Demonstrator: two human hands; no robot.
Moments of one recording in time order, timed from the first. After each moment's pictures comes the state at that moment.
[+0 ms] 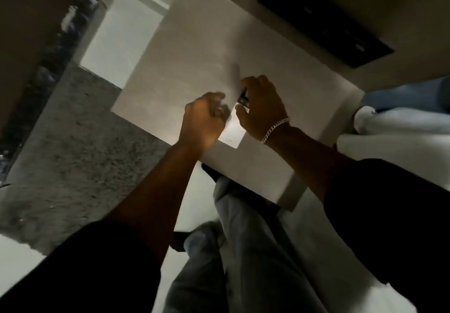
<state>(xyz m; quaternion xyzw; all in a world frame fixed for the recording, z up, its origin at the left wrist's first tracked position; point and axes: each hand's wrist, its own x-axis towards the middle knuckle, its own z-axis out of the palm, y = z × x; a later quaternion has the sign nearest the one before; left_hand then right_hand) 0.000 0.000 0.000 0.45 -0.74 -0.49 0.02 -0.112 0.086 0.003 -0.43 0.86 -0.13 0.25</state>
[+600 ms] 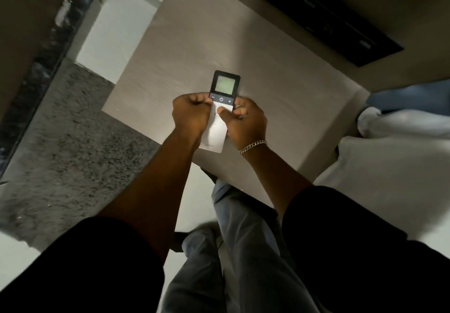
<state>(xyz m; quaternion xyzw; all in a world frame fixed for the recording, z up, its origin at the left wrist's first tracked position) -0.020 -0.010 -0.020 0.64 -0.49 -0.59 0.08 -0.079 0.077 -0.016 -0.07 0.86 -0.37 0.33</state>
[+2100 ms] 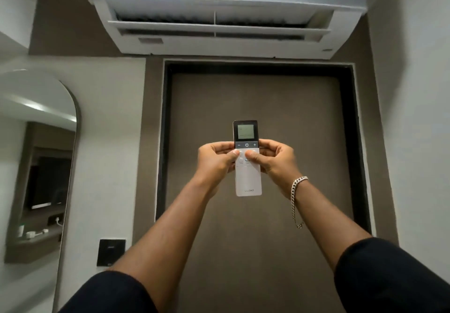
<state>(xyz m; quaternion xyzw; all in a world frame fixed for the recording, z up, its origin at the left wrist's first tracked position) 0.406 -0.054 0.890 0.32 -0.59 -0.21 0.71 0.265 -0.116 0.889 -0.69 0.16 -0.63 0.32</state>
